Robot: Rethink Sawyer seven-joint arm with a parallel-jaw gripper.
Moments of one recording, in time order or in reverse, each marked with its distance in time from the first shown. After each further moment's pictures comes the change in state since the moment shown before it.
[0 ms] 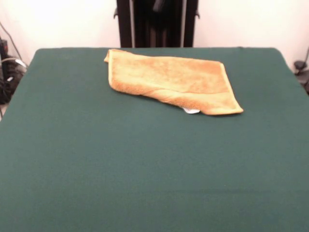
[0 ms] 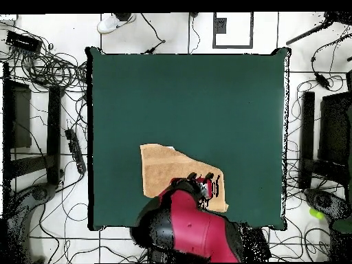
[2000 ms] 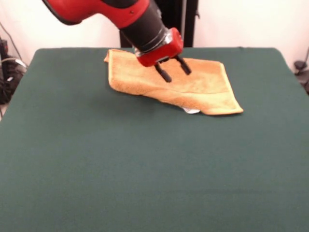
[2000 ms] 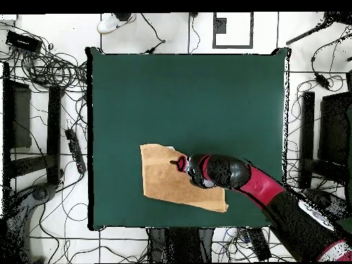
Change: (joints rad) arm -1.091 0.435 1.102 0.029 -0.028 0.278 0.000
